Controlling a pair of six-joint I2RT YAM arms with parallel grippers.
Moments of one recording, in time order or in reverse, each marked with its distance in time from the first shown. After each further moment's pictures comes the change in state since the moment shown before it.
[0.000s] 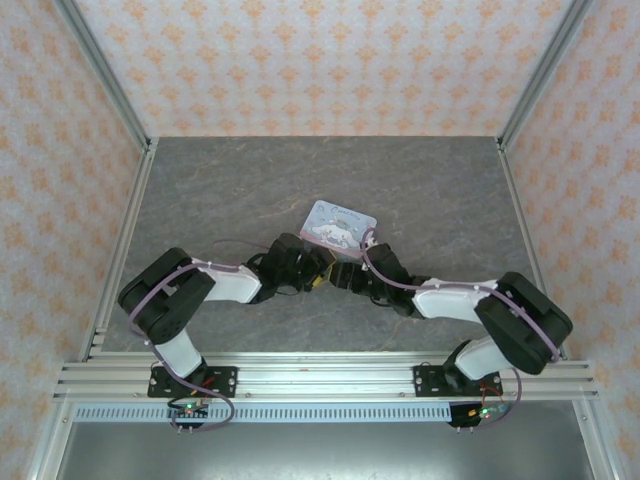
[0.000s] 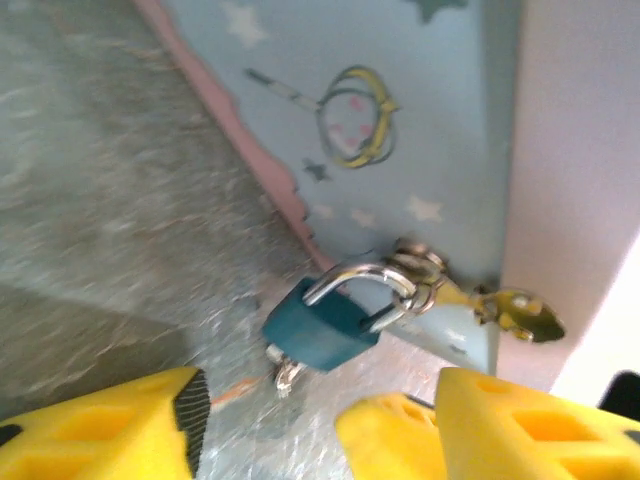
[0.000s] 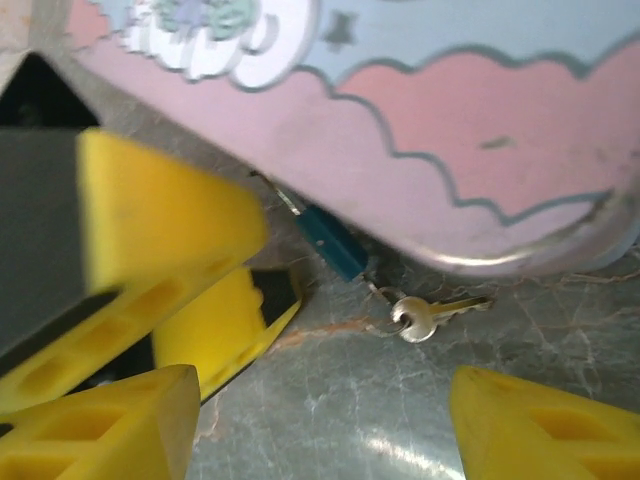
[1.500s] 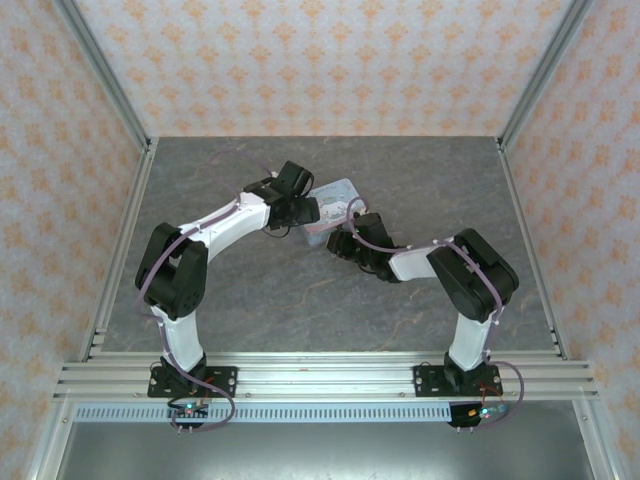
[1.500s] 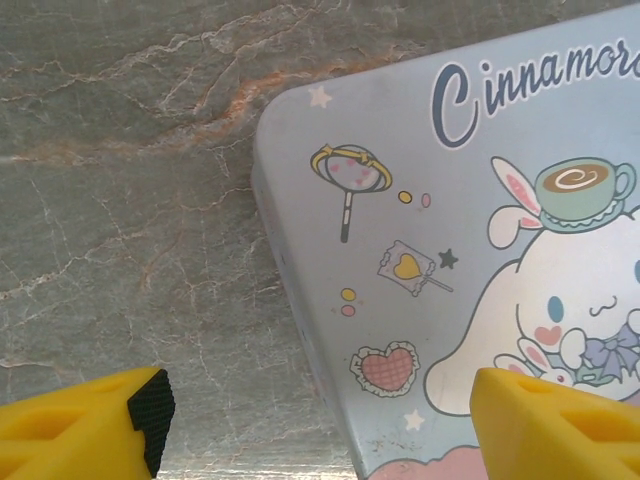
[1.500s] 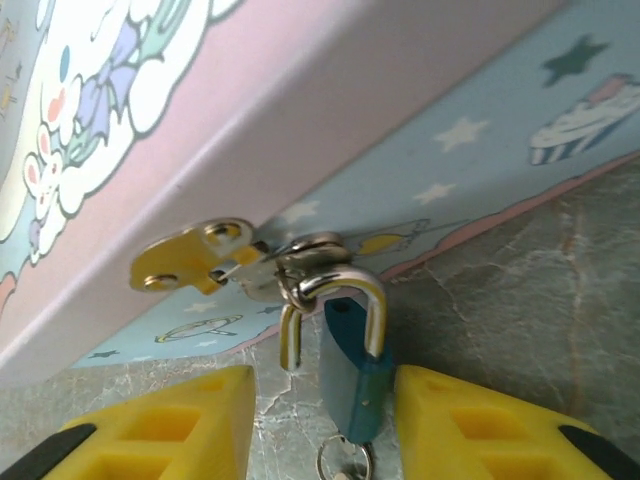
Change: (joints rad) left arm 0.180 0.186 0.790 -0.993 -0.332 0.725; right arm -0.140 0.379 0.298 0.109 -0.021 -0.079
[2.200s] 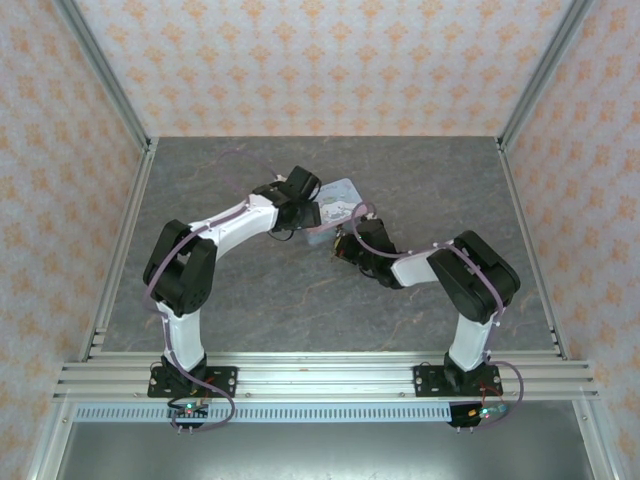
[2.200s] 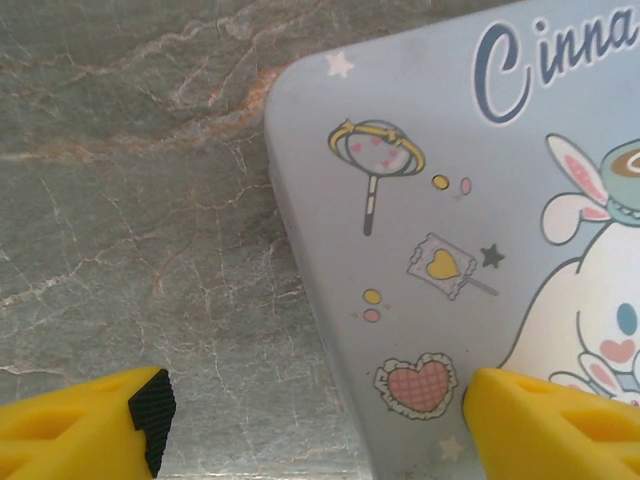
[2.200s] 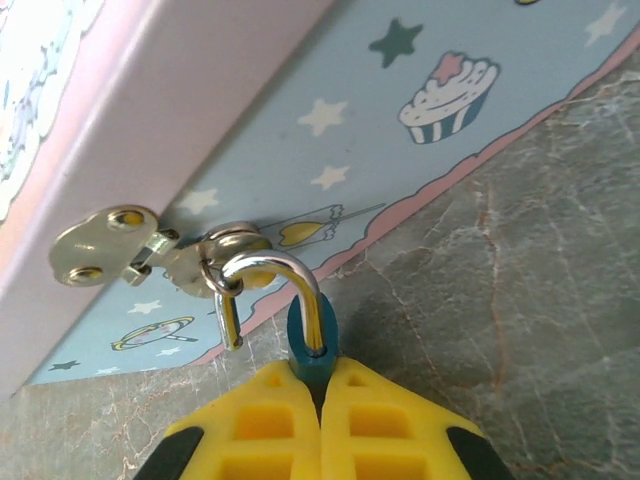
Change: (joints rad) left arm -0.043 0.055 0.014 -0.007 -0.102 0.008; right arm -0.006 -0.018 -0.082 0.092 0.069 0.125
